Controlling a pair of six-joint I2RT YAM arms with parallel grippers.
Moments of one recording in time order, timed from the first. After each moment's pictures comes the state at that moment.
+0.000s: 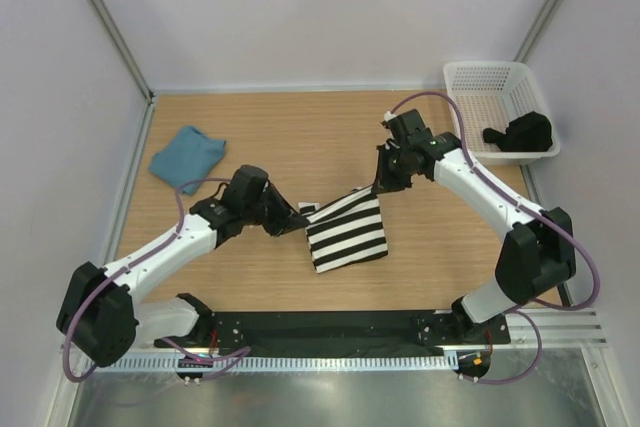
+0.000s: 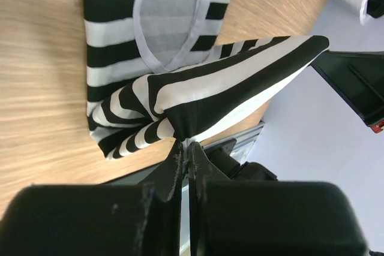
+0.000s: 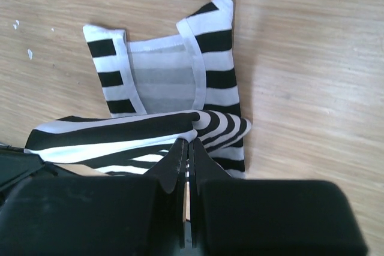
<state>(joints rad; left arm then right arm) -0.60 1.19 0.76 -0.35 0.27 -1.26 0.43 1.51 1.26 -0.77 -0.17 0.45</state>
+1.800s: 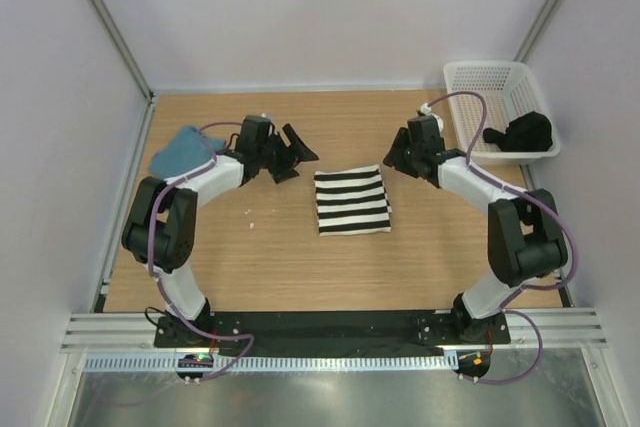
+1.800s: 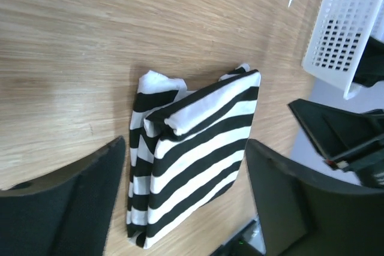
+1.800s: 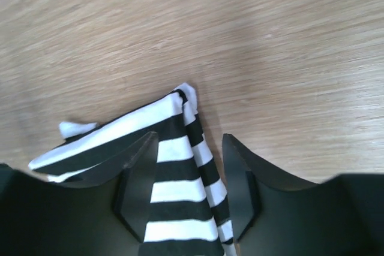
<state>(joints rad) -0.37 1.81 1.15 -0.05 0.34 -0.96 0.28 1.67 1.06 -0.18 0.05 0.62</state>
